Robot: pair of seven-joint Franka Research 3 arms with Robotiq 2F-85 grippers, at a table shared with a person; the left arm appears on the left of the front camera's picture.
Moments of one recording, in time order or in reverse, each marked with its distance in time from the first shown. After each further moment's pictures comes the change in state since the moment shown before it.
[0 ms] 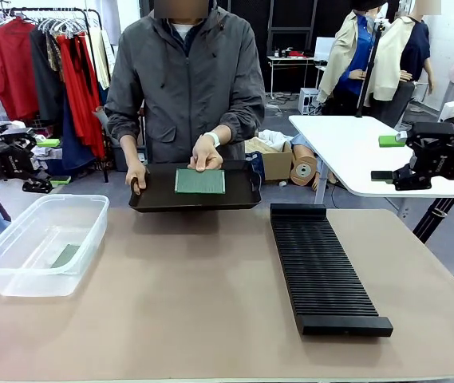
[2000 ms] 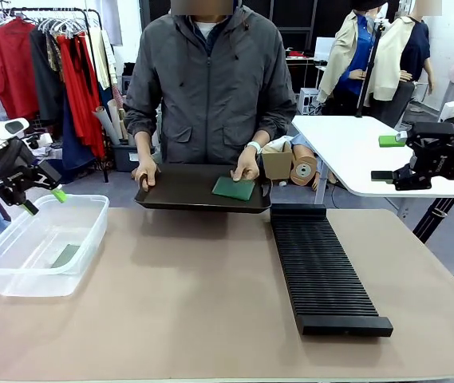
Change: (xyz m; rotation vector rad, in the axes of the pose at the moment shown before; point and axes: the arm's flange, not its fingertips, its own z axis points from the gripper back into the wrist) left arm 0.001 -0.026 -0.029 1.086 0.134 -0.024; right arm 0.000 0.000 0.000 0.000 0.000 0.000
